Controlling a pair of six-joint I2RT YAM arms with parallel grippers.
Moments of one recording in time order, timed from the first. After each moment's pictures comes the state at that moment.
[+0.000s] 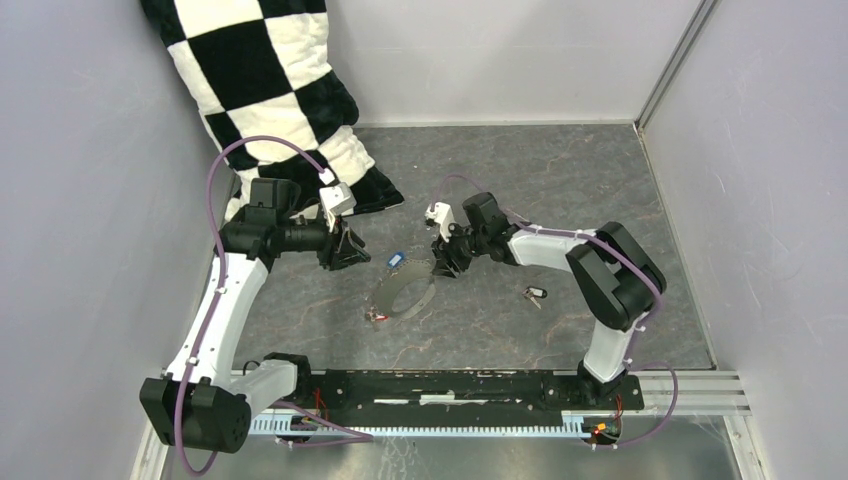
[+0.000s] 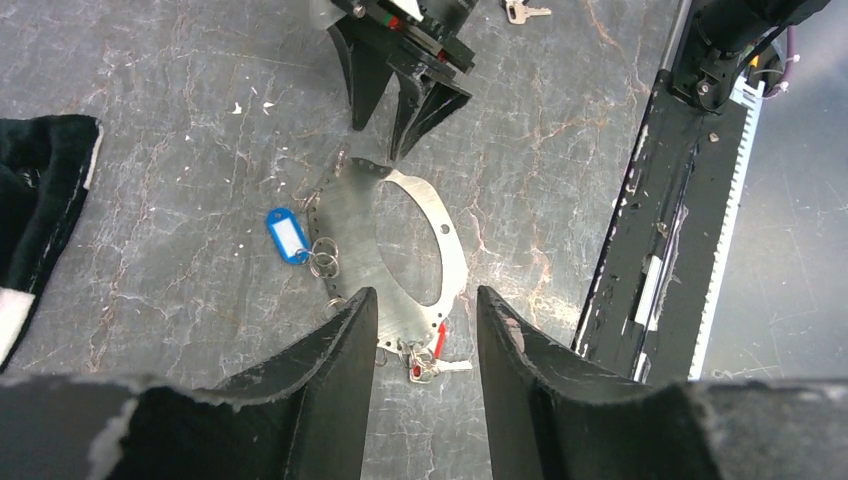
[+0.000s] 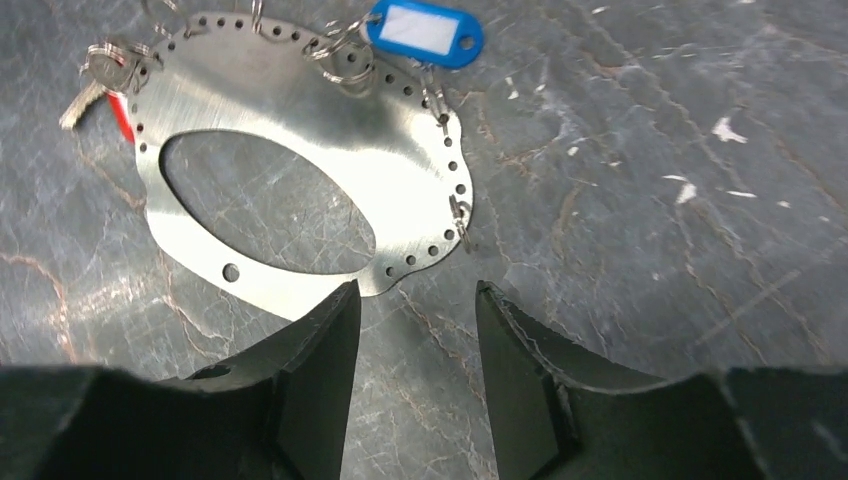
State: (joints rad) left arm -0.11 1.08 1.05 -0.86 0.95 0.59; right arm 0.63 1.79 0.97 0.05 -0.57 -0.26
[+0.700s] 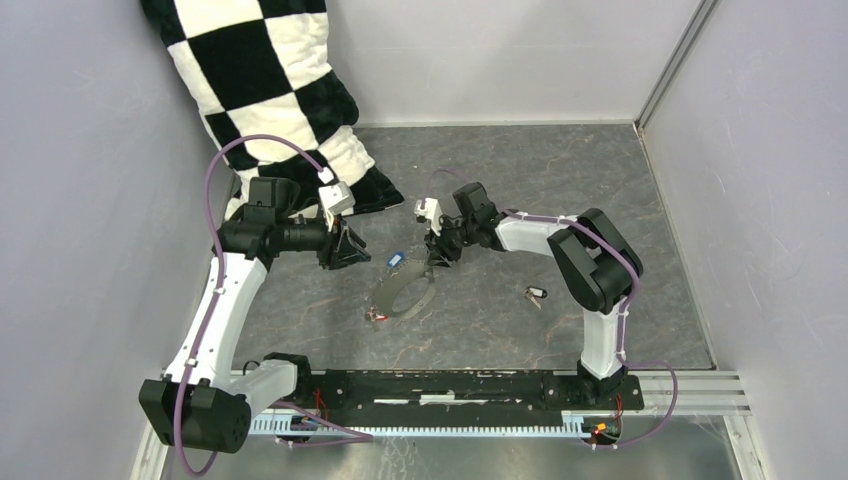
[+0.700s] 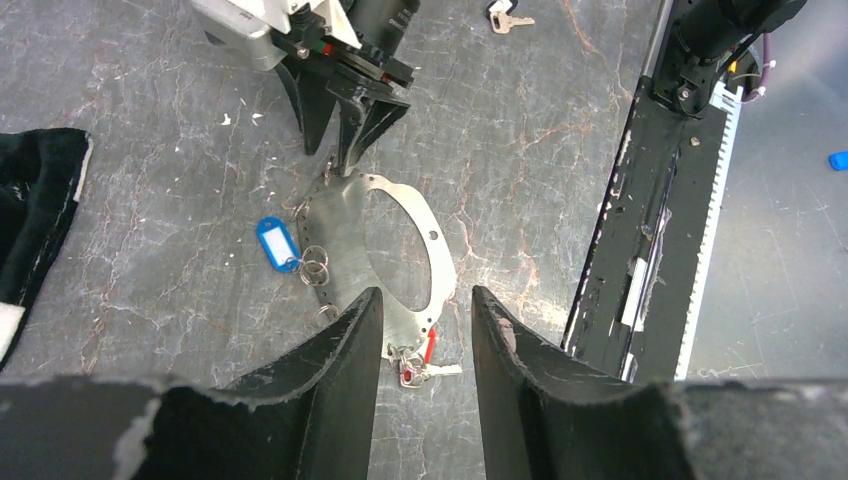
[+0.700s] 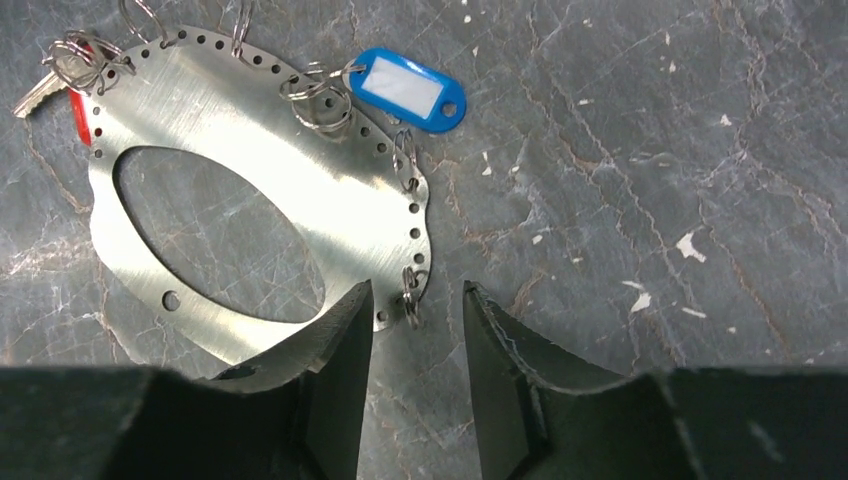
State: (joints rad) left arm -0.11 1.08 1.07 -0.89 0.98 0.59; right arm 0.61 1.95 1.12 -0.01 -0.67 -0.44
